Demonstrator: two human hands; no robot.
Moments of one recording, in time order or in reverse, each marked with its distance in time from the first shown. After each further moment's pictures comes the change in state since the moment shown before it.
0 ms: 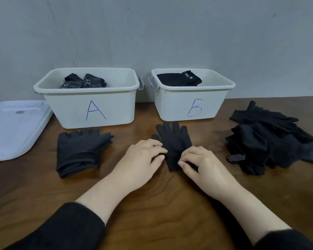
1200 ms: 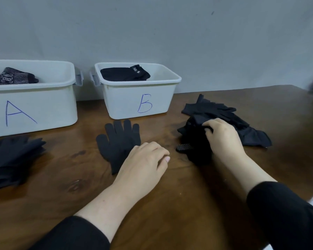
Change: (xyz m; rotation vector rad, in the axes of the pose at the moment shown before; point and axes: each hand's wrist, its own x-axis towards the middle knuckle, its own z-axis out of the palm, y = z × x) left_hand 0.040 0.108 0.069 -0.049 0.073 0.202; right_hand -0.027 0.132 -0.105 -0.329 0.345 0.478
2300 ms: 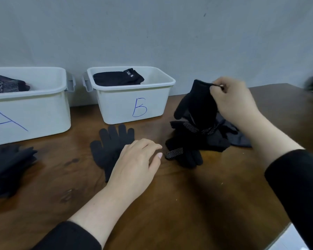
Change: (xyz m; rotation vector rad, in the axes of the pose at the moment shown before) left_hand 0.010 -0.003 -0.005 -0.014 0.082 -0.044; right_hand 0.062 -0.037 -0.084 0.337 0.052 0.105
